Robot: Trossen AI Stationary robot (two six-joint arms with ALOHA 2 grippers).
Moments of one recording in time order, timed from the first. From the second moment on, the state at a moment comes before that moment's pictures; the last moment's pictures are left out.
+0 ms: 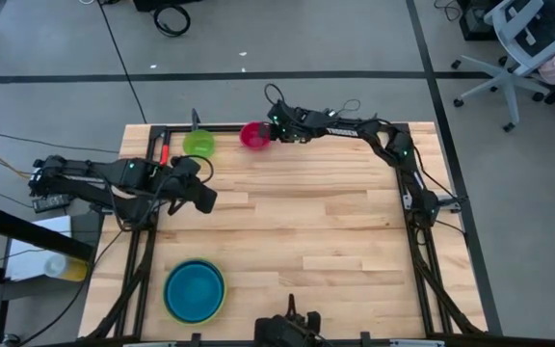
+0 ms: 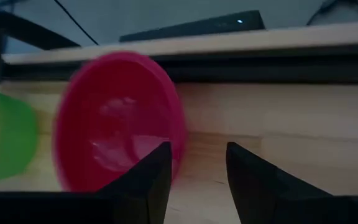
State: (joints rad) left arm -0.11 1.02 1.06 -1.12 -0.40 -1.09; right arm -0.54 2.23 1.74 -0.42 0.10 0.99
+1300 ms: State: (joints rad) left arm -0.05 1.02 1.06 -1.10 -0.40 -1.04; right arm -0.56 2.21 1.75 -0.52 -0.07 0.59
